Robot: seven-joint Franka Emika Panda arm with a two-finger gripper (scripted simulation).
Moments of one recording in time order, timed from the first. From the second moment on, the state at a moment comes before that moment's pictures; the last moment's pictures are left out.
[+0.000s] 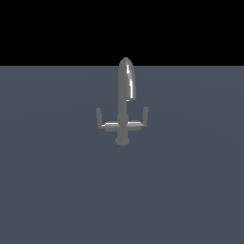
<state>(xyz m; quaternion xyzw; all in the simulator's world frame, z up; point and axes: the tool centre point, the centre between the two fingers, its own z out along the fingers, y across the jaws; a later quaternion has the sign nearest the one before) -0.257 0.008 0.506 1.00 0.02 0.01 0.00</state>
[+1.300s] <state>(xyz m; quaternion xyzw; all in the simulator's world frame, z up) -0.242 0.014 0.495 0.99 0.09 -0.02 0.03</state>
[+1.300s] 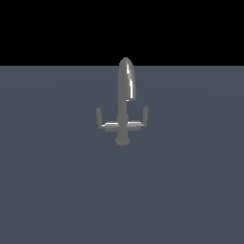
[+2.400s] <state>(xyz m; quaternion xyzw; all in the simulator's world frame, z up) -0.182 0.001 0.458 0.91 0.37 -0.14 0.10</state>
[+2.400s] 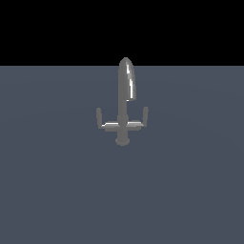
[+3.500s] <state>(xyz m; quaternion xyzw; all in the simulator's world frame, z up) -0.113 -0.001 0.403 0.71 0.63 -0.31 0.10</state>
